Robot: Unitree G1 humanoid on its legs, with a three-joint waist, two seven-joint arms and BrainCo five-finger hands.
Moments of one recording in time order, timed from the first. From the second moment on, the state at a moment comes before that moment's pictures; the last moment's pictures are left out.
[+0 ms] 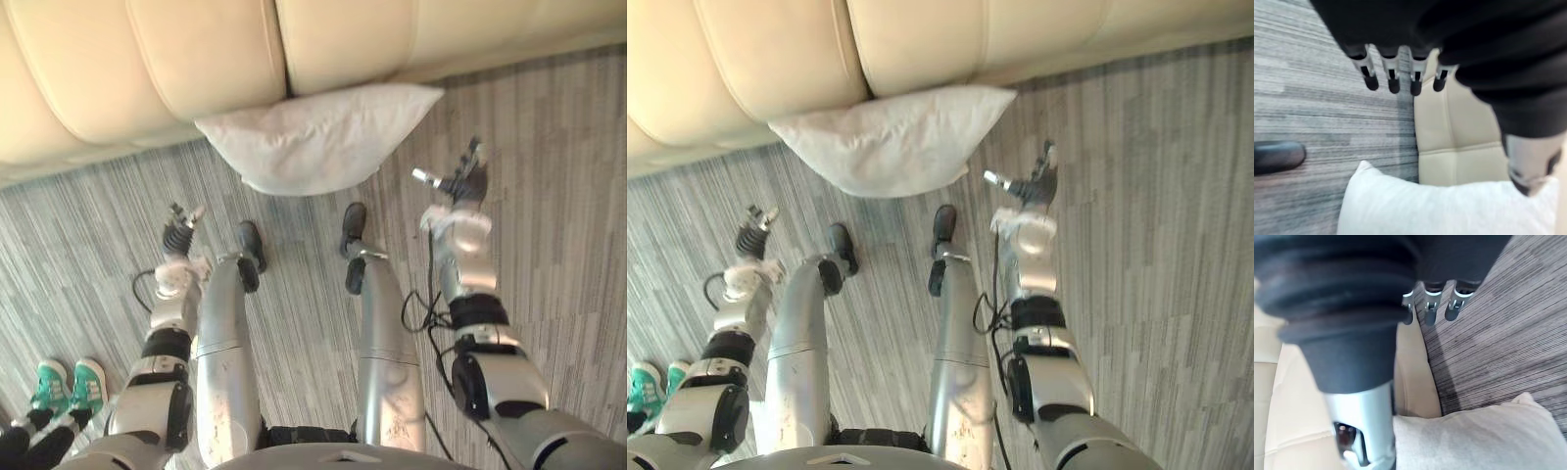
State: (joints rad) left arm -0.51 0.20 0.23 0.67 -0.26 -0.16 0.18; right arm -0.70 -0.32 -0.17 0.53 0.23 -0.16 -0.31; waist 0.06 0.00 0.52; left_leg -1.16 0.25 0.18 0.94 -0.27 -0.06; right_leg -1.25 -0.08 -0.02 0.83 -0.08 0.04
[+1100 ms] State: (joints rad) left arm -0.94 0.30 -0.06 0.51 -0.09 -0.17 0.37; right arm -1.03 -0.25 0.16 0.44 0.19 -0.15 -0.43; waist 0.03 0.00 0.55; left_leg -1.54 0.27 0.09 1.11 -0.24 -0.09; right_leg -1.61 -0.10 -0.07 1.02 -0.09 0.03
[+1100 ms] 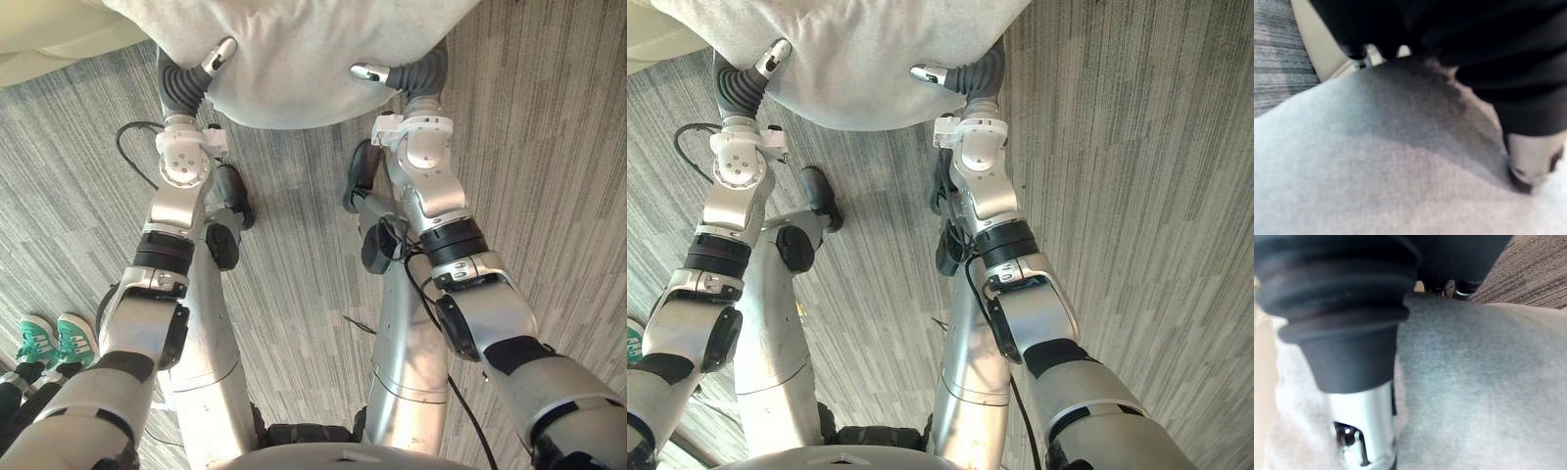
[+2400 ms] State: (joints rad) left arm -0.22 0.12 -0.09 -0.15 -0.20 -0.20 0.32; right arm -0.29 -0.16 0.20 -0.16 0.28 -0.30 -0.23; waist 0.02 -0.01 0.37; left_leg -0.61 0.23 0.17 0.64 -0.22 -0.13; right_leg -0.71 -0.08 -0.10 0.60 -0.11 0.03
